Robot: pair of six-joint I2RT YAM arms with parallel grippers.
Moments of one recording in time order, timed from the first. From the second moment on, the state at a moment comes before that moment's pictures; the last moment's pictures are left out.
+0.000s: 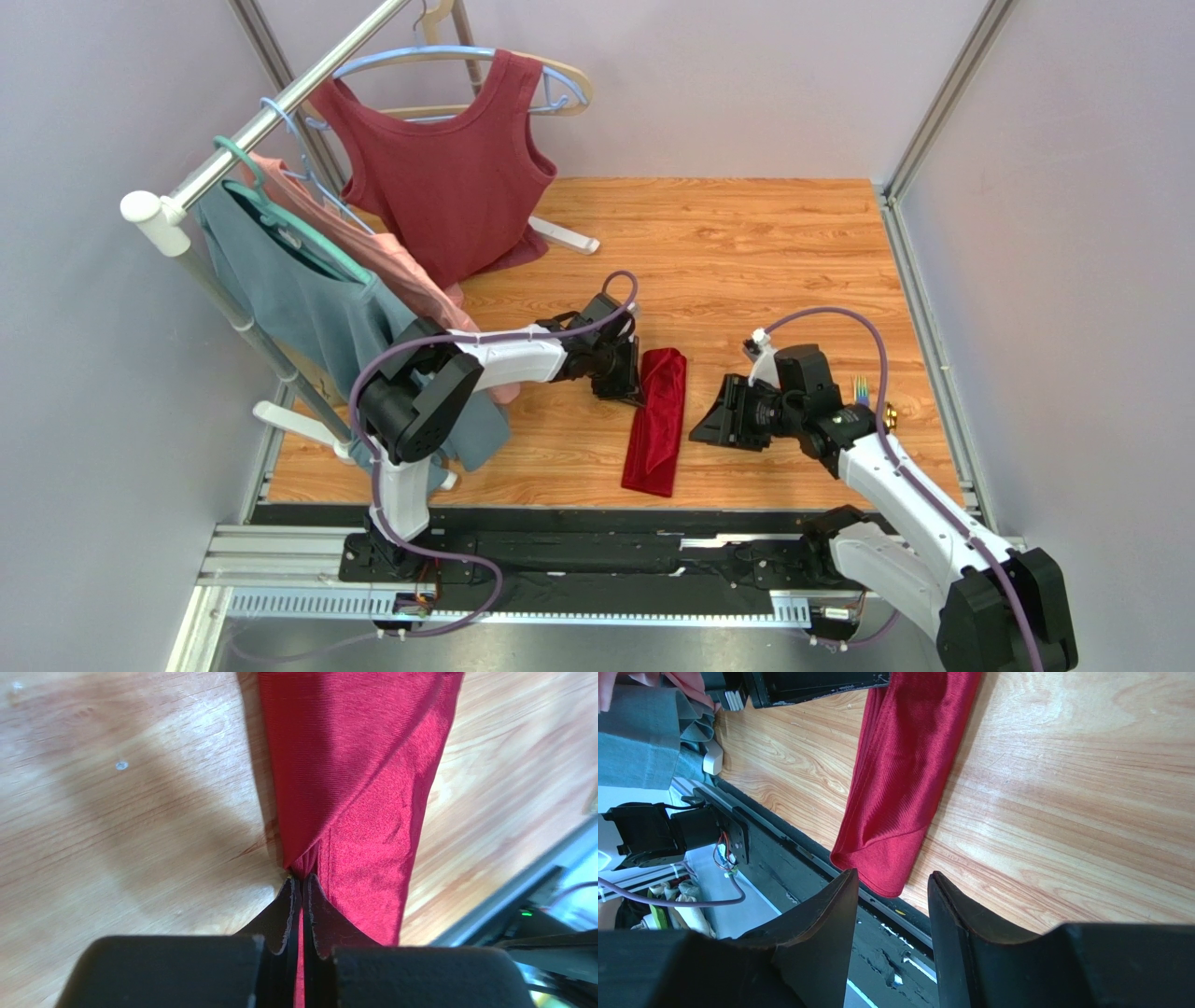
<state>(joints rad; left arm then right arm) -0.78 1.92 1.14 -0.18 0.27 -0.72 0.35 0.91 0.47 -0.41 -0.52 0.57</state>
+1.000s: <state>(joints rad) -0.82 1.86 1.16 -0.33 0.21 -0.61 0.35 0.94 0.47 -0.40 -0.51 0.59</state>
